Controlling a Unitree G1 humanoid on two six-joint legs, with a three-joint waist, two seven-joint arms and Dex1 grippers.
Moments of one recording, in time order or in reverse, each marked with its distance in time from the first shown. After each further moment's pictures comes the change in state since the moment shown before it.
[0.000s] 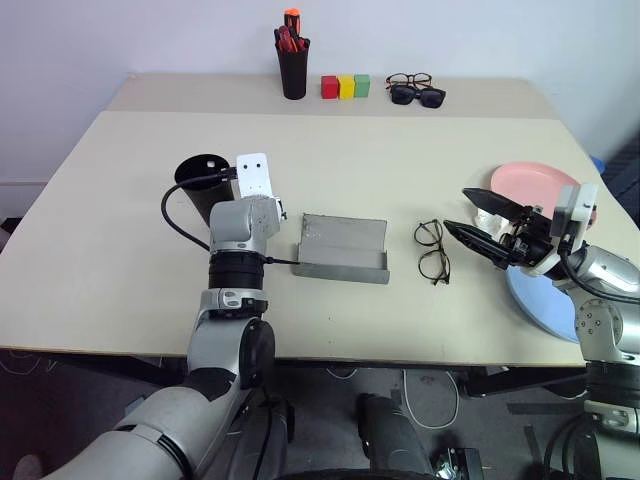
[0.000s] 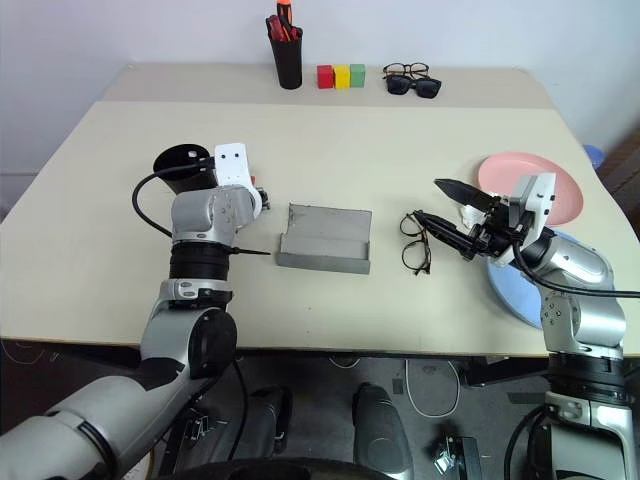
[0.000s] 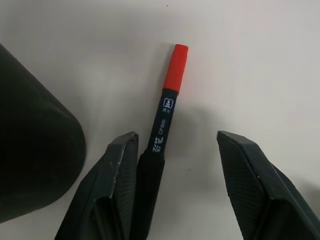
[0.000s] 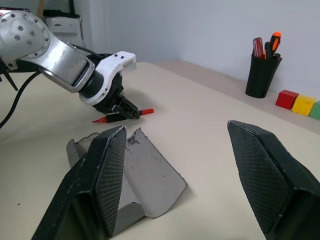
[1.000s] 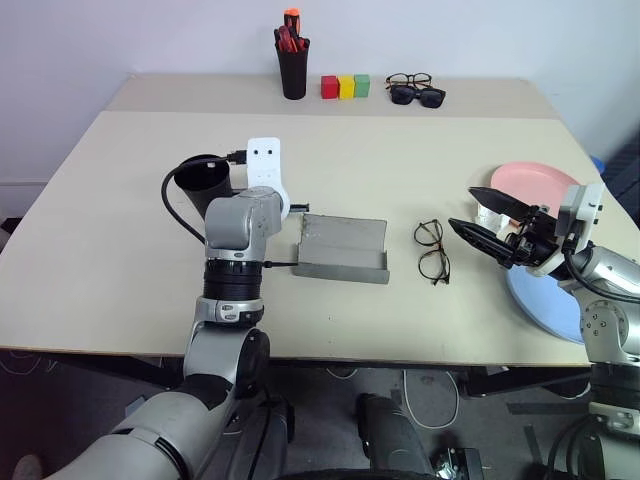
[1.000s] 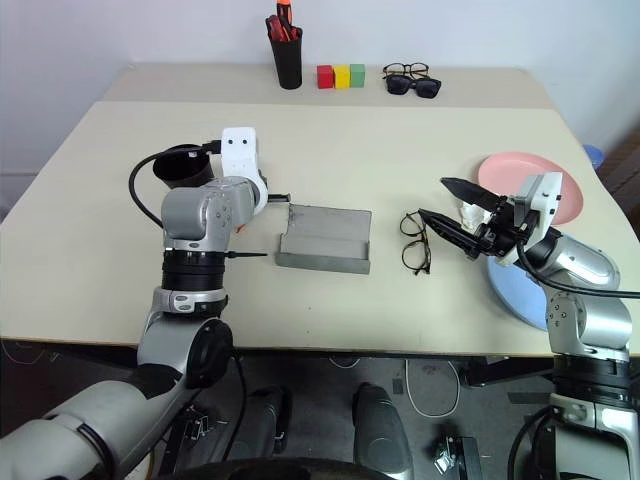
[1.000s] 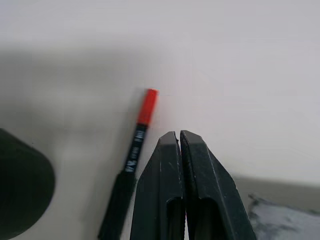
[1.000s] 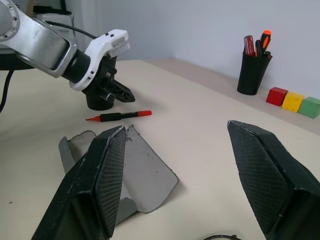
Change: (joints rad) left arm 0.086 0.044 -0.221 -0.286 -0.044 0.134 -0.160; right arm 0.010 -0.014 -0.012 -0.002 0.000 0.000 -0.013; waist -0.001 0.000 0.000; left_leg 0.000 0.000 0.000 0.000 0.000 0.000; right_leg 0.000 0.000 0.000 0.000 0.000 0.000
